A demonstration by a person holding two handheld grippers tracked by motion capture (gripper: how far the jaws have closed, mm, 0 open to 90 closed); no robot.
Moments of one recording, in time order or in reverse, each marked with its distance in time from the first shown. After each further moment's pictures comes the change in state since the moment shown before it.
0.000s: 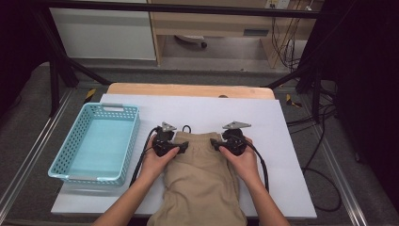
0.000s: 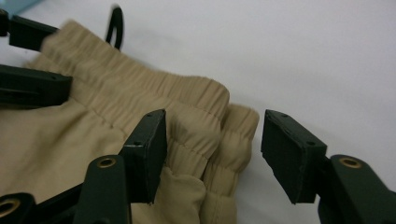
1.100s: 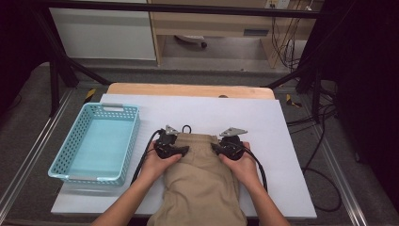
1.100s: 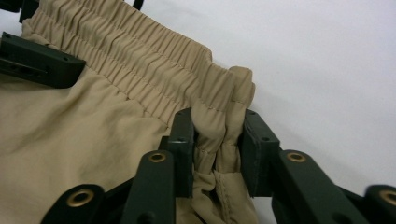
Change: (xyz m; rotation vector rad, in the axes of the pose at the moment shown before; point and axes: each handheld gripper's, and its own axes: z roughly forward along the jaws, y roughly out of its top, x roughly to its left) left arm -0.008 -0.003 -0.001 0.050 -0.034 0.053; right arm 0.008 -0.015 0.004 0.006 0.028 -0.082
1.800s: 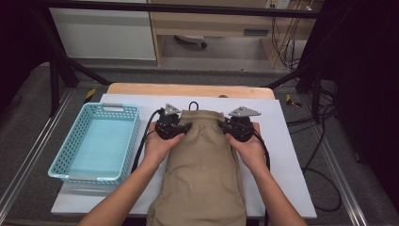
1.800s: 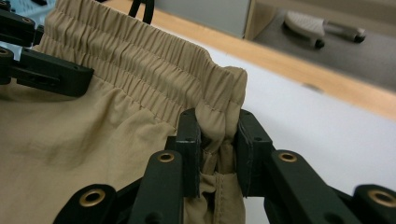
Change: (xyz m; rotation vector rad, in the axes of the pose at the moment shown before) left arm -0.002 0.076 -0.038 -0.205 0.011 0.042; right arm -0.019 0.068 -0.049 -0.181 -0.072 -0.032
